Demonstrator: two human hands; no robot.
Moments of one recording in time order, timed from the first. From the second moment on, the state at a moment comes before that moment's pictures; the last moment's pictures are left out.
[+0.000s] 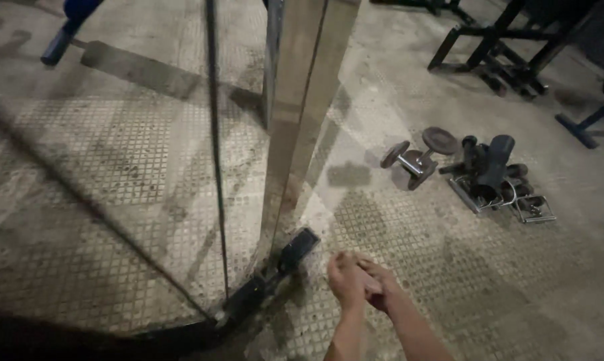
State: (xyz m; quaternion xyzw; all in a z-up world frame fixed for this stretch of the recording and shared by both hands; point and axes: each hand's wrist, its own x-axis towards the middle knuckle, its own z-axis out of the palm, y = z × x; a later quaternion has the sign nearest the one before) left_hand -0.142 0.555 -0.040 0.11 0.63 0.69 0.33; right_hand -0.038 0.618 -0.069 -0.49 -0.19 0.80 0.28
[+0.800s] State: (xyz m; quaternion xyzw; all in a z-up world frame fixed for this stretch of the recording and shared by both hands) left_hand -0.293 0.603 -0.150 0.45 0.87 0.18 0.07; right_hand -0.203 0.760 -0.203 -0.34 -0.58 0.72 -0.17
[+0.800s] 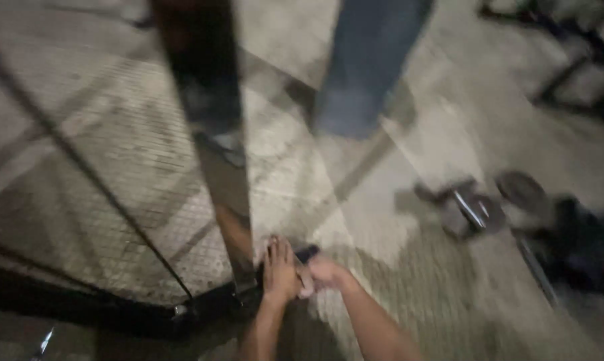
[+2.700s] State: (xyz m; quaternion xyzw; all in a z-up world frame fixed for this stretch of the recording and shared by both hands) left_hand -0.267 0.613 -0.201 0.59 0.81 -0.03 0.05; right_hand -0.177 0.754 -0.126 -0.30 -0.58 0.72 -0.24
